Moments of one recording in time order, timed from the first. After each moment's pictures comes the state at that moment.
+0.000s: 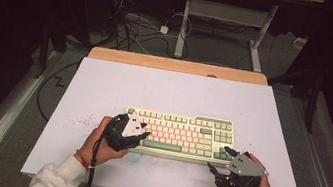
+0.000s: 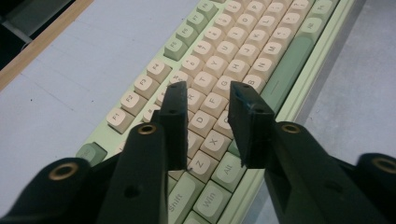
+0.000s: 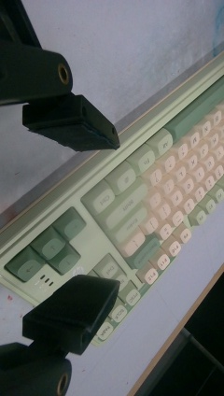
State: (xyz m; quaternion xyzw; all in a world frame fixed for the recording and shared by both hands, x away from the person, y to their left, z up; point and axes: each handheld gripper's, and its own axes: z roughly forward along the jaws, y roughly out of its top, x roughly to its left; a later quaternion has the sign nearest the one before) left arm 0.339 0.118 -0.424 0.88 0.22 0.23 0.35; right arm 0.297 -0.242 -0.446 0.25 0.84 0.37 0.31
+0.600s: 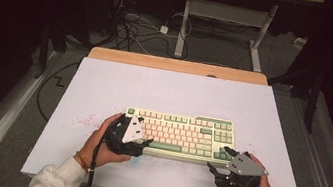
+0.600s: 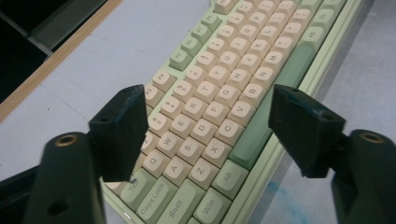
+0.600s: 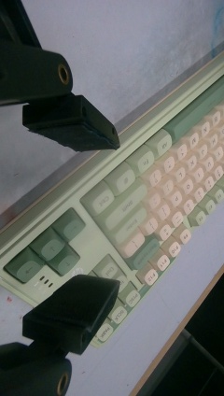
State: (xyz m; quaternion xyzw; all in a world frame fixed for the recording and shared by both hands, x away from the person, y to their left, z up) left arm 0.329 0.114 -0.426 0.87 0.22 0.26 0.36; right arm 0.297 -0.242 -0.445 0.25 0.84 0.37 0.30
